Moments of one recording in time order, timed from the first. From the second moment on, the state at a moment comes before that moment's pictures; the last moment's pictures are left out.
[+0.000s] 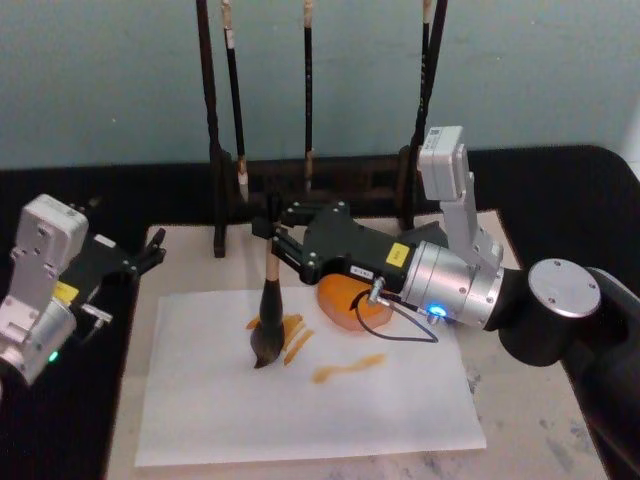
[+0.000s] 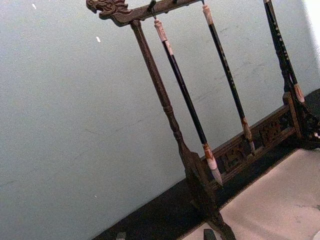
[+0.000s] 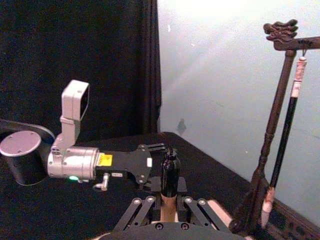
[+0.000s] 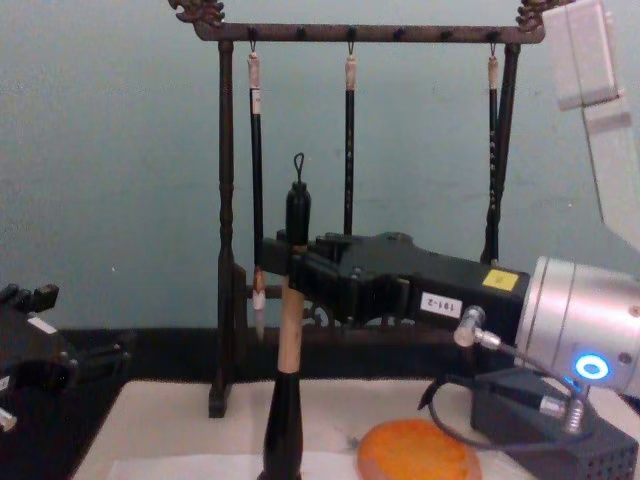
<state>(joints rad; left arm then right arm) -0.20 0.60 0.45 -1.41 -0.25 -0.12 0.03 0.46 0.34 -0.61 -1.30 0.54 -0.13 0.71</state>
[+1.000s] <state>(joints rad) -0.20 0.60 0.45 -1.41 -0.25 -0.12 0.03 0.48 0.32 -0.57 -1.27 0.48 -0.16 0.67</state>
